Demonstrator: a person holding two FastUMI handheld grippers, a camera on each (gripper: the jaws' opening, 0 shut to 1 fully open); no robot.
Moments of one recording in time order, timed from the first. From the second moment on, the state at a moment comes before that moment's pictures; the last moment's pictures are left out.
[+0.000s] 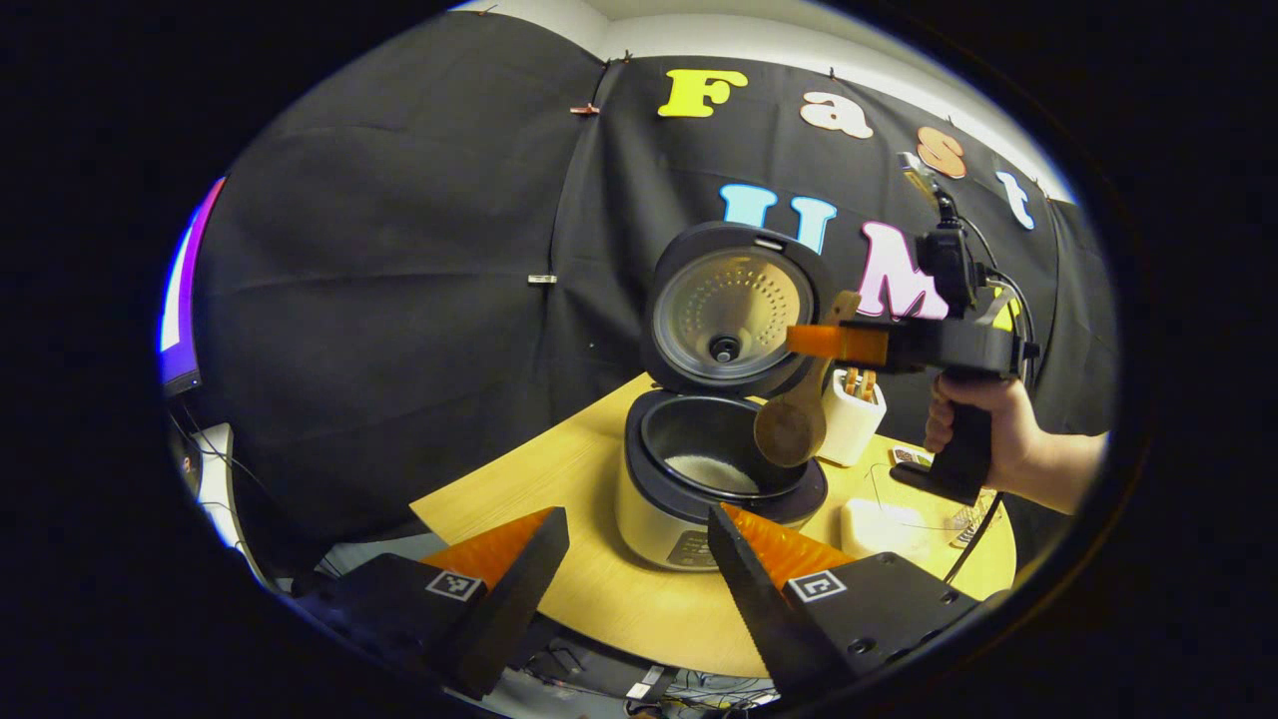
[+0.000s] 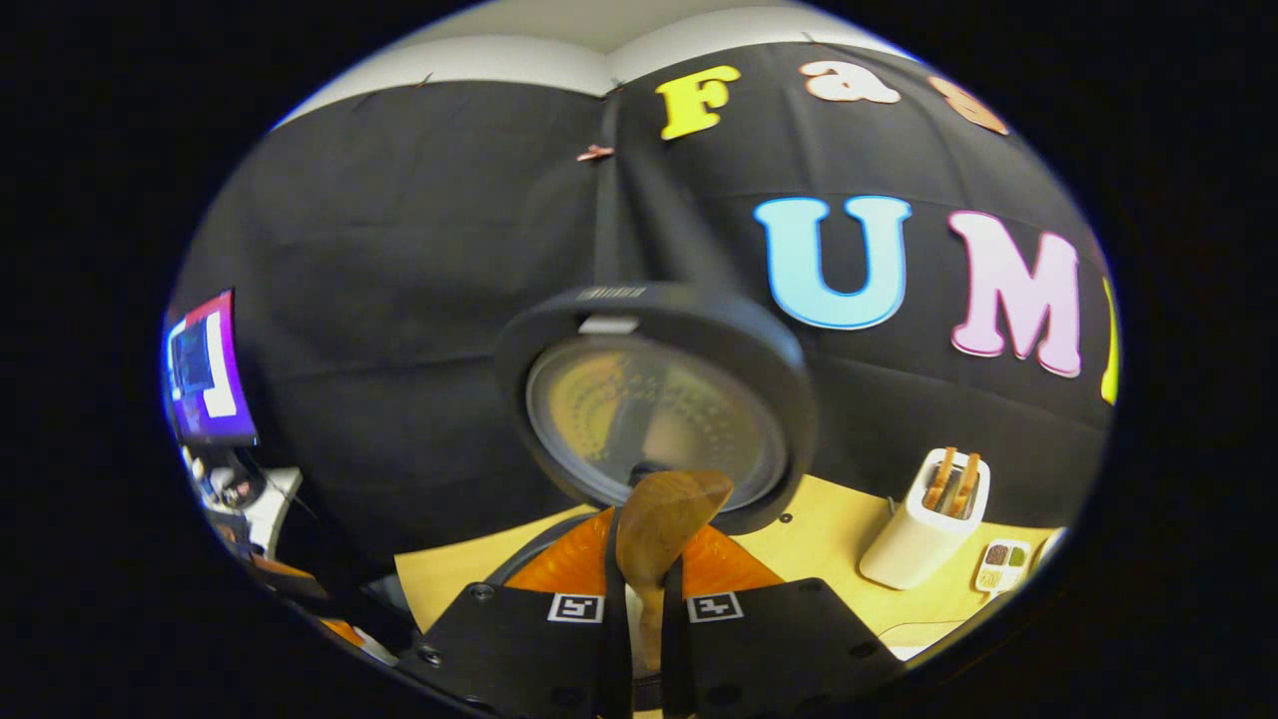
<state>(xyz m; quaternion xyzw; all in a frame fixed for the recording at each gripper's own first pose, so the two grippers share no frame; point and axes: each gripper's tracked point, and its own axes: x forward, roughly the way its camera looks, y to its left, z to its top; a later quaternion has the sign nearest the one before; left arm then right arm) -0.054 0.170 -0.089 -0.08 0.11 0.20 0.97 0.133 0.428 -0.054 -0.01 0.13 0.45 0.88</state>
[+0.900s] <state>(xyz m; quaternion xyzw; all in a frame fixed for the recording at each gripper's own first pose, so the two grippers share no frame) 0.041 0.027 -0.052 -0.10 0.09 0.12 0.98 0.285 0.045 -0.007 0.18 0.14 0.13 0.96</state>
